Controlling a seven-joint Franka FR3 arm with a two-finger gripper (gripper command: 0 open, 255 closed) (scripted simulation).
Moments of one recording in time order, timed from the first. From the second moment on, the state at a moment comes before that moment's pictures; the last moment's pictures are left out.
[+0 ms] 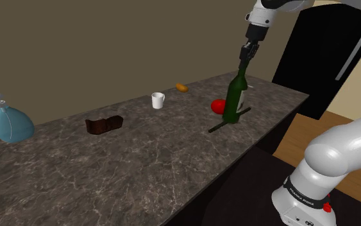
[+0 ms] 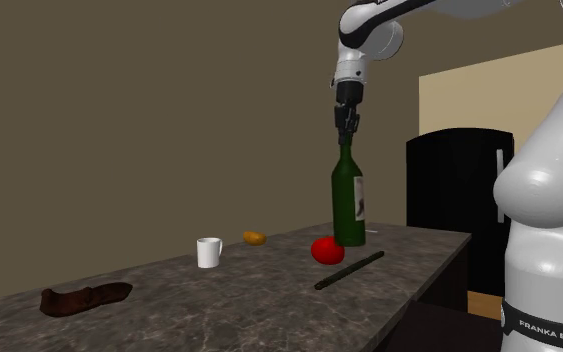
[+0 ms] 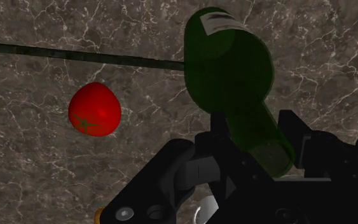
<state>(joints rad) -0.29 -0.47 -0.04 -2.08 0.02 1.69 -0.35</state>
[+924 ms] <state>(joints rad) -0.29 -0.48 -0.04 -2.28 0.02 1.88 -0.35</state>
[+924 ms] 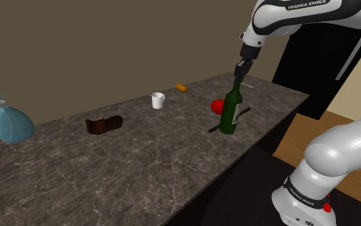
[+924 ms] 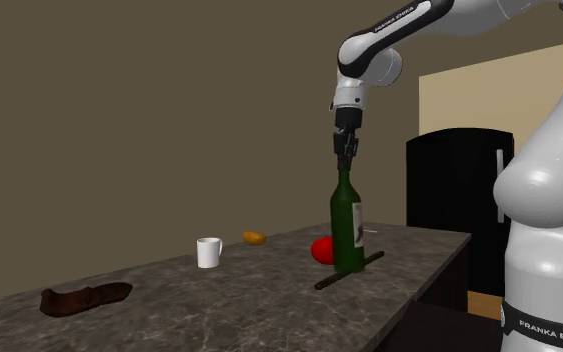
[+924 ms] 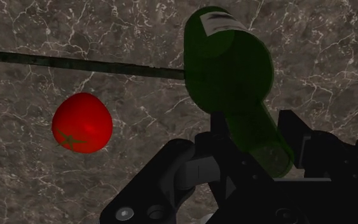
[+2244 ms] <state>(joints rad) -0.30 -0.46 -0.04 -2.46 0.02 2.09 -0.36</state>
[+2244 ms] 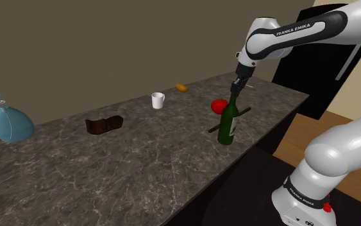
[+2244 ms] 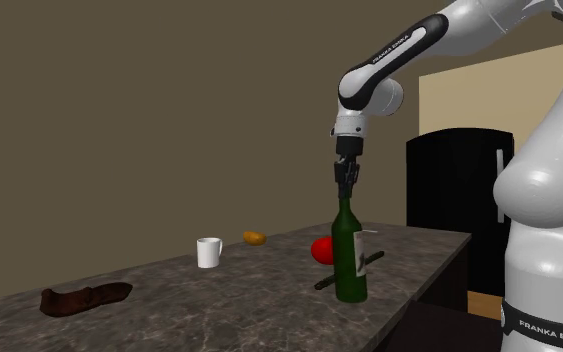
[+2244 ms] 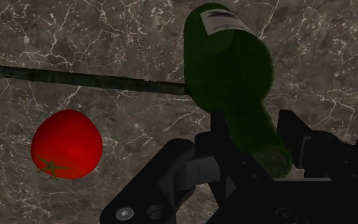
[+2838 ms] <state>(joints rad) -0.29 -0.48 -0.04 -2.43 0.02 2.04 -0.35</state>
